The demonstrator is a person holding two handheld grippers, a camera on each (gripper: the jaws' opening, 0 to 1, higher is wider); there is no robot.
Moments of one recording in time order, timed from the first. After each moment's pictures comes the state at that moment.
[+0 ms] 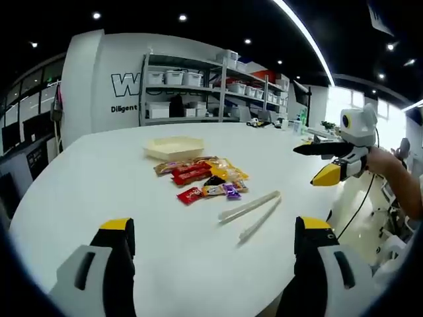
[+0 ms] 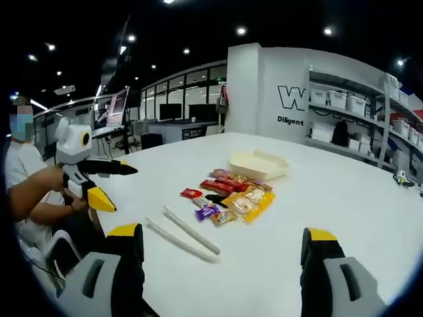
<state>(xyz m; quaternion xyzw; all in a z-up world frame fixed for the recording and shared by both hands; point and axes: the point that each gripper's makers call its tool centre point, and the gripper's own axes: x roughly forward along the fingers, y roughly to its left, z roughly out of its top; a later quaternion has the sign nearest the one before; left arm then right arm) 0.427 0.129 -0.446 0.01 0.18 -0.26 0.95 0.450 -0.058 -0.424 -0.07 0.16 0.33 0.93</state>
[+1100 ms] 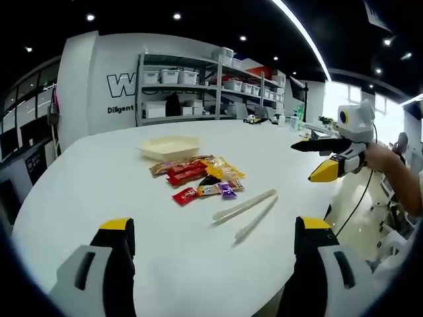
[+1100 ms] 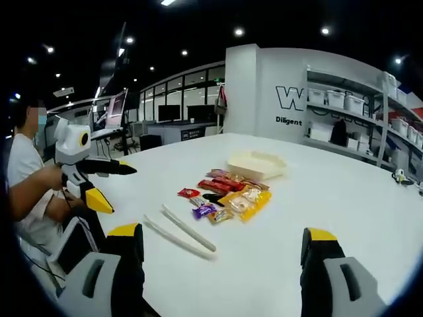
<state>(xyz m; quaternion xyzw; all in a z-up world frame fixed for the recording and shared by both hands) 0.425 0.122 -0.444 0.02 0.18 -0.27 0.94 0.449 -0.065 -0.427 -0.07 0.16 0.33 0.93</state>
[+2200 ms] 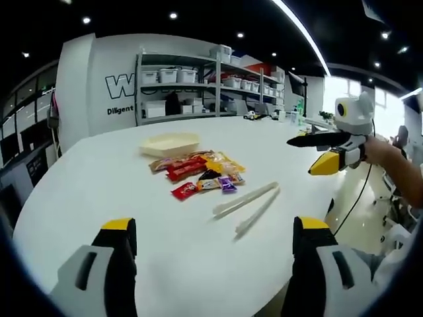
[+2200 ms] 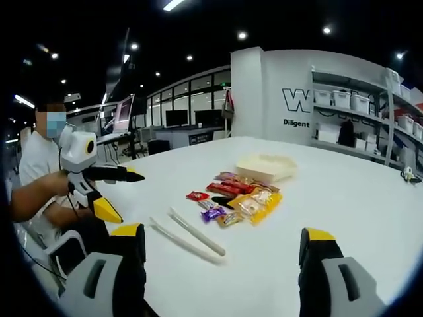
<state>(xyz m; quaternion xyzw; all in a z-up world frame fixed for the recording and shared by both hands) 0.424 0.121 -0.458 0.04 0.19 -0.27 0.94 0.448 -0.050 -0.437 -0.05 0.16 0.37 0.92</state>
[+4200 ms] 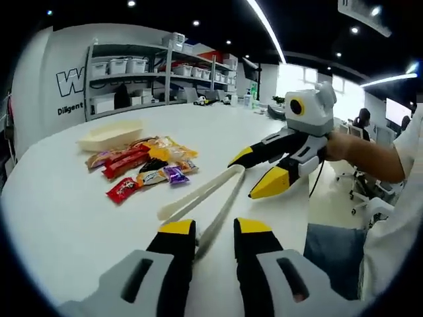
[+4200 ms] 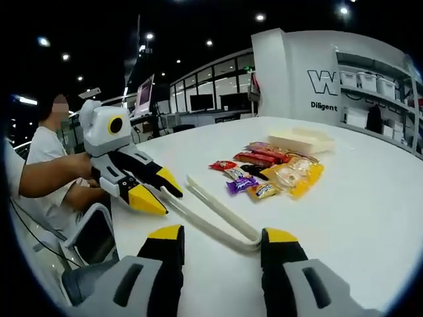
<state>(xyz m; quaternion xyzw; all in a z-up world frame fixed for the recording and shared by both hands) 0.433 0.055 -0.497 0.06 0.22 -0.43 0.87 0.446 -0.013 -0.498 -0.06 0.21 0.44 0.87</state>
